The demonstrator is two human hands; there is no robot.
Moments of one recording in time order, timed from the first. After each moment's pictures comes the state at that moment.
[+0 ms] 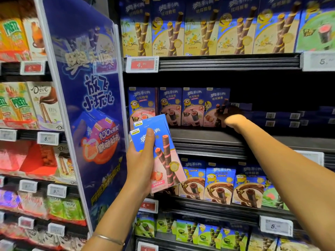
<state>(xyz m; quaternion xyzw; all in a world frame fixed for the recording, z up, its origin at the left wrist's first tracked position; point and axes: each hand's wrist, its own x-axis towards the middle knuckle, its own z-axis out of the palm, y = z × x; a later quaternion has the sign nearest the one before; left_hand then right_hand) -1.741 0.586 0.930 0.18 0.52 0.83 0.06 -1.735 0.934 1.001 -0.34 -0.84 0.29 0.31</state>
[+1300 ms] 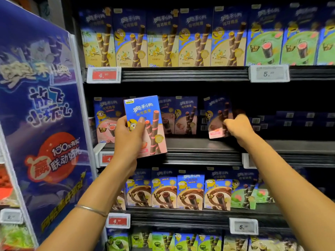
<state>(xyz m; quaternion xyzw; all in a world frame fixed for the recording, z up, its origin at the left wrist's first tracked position) -1.750 0.648 0.988 0.27 0.56 0.78 -0.02 -1.612 0.936 1.011 -0.35 -0.72 0.37 0.46</state>
